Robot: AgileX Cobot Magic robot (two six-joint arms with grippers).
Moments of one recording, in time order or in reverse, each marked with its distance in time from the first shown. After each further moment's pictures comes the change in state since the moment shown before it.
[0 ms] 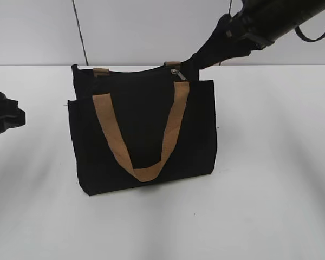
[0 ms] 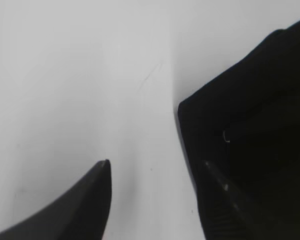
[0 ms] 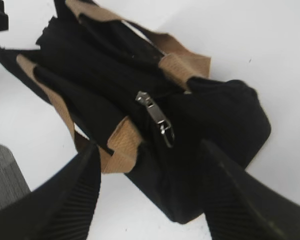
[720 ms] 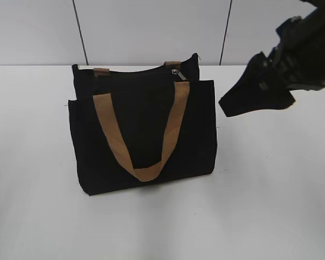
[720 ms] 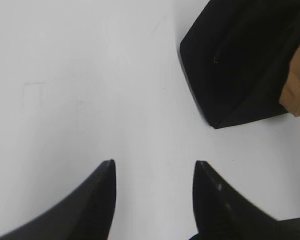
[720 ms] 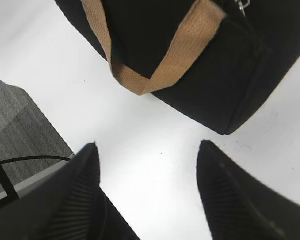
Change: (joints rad) left arm 0.000 -0.628 -0.024 -0.059 0.658 0.145; right arm 0.136 -0.335 0.292 -0.224 -0.027 0.280
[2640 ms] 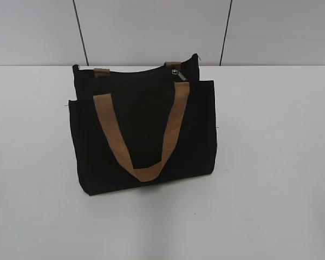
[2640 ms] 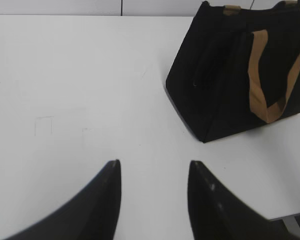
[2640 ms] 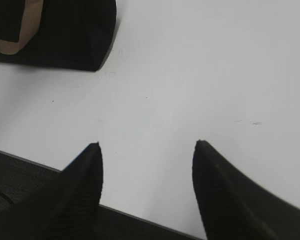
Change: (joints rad) left arm -0.019 -0.590 0.104 0.005 0.160 0.073; right arm 0.000 -1.348 0.602 -0.589 0.161 0.622
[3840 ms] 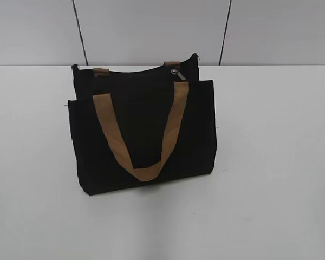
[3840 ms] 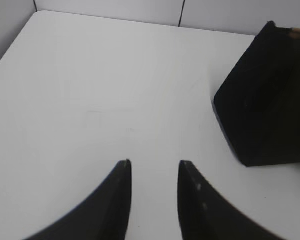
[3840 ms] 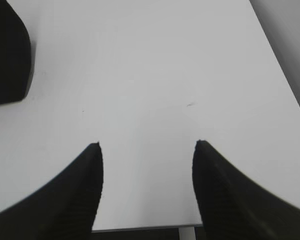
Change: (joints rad) left arm 0.233 -0.018 0.002 -0.005 -0.001 0.000; right arm -0.361 -0.037 0.001 0.004 0.002 -0.001
